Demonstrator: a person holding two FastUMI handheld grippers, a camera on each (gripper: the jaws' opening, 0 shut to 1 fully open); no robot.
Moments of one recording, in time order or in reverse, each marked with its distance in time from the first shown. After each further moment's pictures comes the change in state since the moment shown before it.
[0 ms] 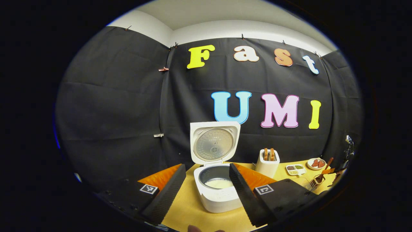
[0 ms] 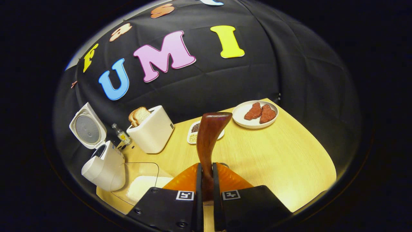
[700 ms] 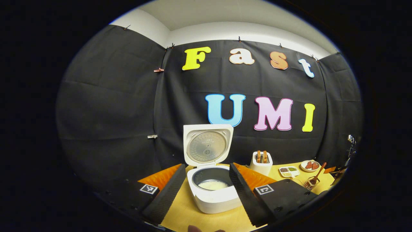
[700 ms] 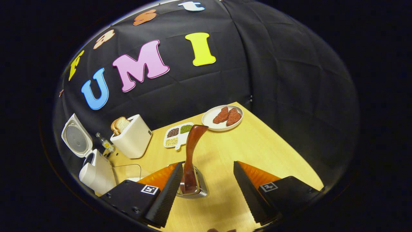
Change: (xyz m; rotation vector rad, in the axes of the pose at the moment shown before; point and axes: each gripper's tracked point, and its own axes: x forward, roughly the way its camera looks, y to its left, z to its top) left arm -0.002 -0.015 0.017 -0.005 -0.035 -0.076; right arm -0.074 -0.058 0.029 -0.017 -0.056 -0.211
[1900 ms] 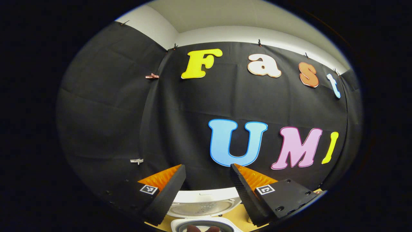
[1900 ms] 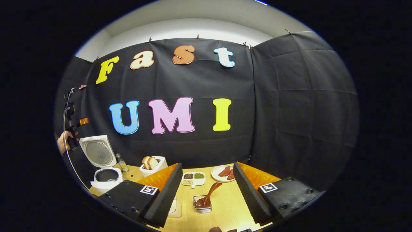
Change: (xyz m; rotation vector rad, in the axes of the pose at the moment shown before) left arm 0.305 0.026 0.140 -0.062 -0.099 0.087; right arm -0.217 0.092 0.173 -0.187 -0.440 0.050
